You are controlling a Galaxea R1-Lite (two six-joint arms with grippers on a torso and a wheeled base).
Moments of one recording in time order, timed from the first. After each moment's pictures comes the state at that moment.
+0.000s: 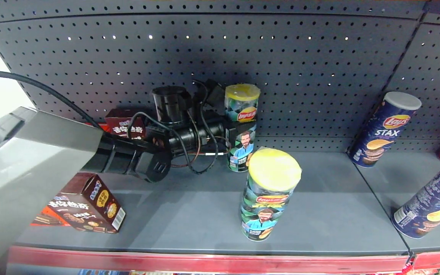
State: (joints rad) left arm -0.47 2.18 -1.45 -0.76 -0.56 0.00; right arm 0.16 0.11 0.00 0.00 -0.01 -0.01
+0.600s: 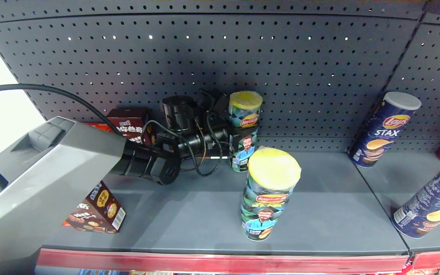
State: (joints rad) left arm -0.47 2.27 -1.51 -0.80 -0.56 0.04; right arm 0.16 0.11 0.00 0.00 -0.01 -0.01
